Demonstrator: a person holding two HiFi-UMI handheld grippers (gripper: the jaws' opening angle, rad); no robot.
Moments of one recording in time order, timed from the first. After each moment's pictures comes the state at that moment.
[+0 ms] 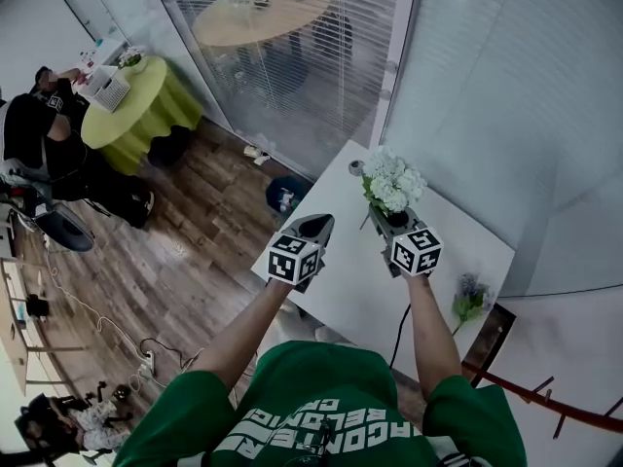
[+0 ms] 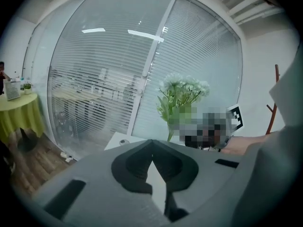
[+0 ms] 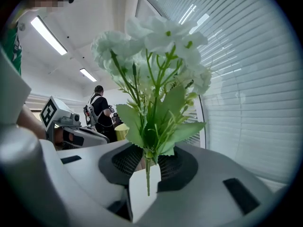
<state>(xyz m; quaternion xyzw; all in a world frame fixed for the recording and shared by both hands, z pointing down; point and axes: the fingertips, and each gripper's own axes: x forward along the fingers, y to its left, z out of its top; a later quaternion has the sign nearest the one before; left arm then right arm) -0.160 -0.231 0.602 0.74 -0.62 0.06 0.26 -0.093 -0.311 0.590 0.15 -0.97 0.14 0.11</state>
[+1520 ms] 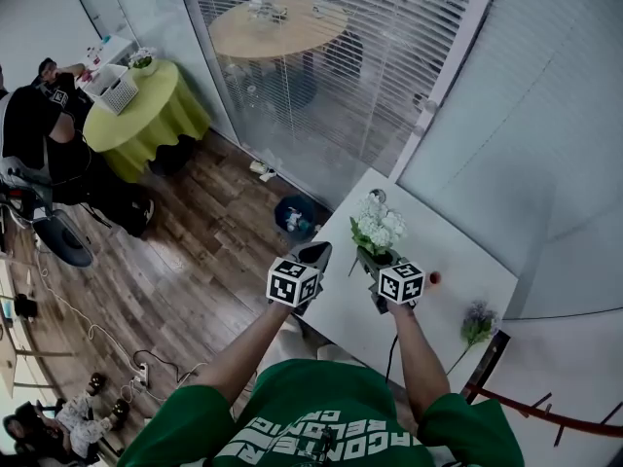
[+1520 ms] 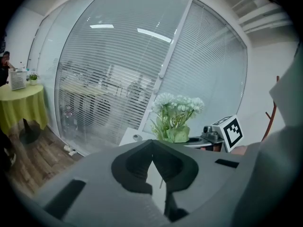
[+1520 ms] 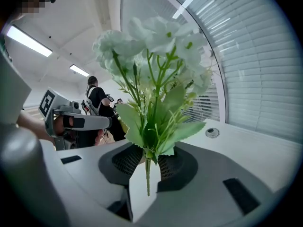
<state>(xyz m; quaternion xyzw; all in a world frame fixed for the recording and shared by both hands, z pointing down) -0.243 -0.194 0.627 0.73 -0.61 0.04 0.29 -0.173 -0.248 0.668 0.14 -0.94 0.23 0.20</state>
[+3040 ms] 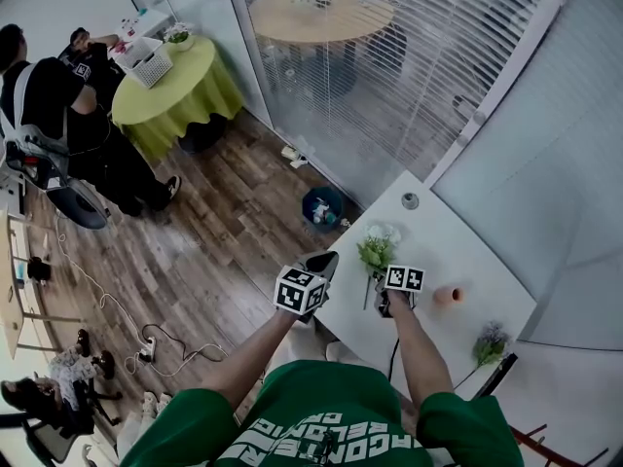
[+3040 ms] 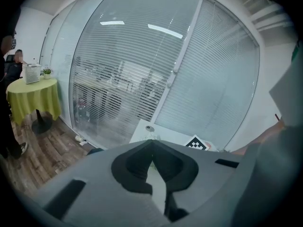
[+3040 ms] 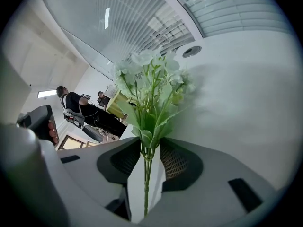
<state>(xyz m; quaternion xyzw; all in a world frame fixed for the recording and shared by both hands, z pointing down) -0.279 -0.160 0.668 0.69 -0.65 0.05 0.33 -0.180 -0.233 0.864 0.15 -0.80 0.47 0.33</state>
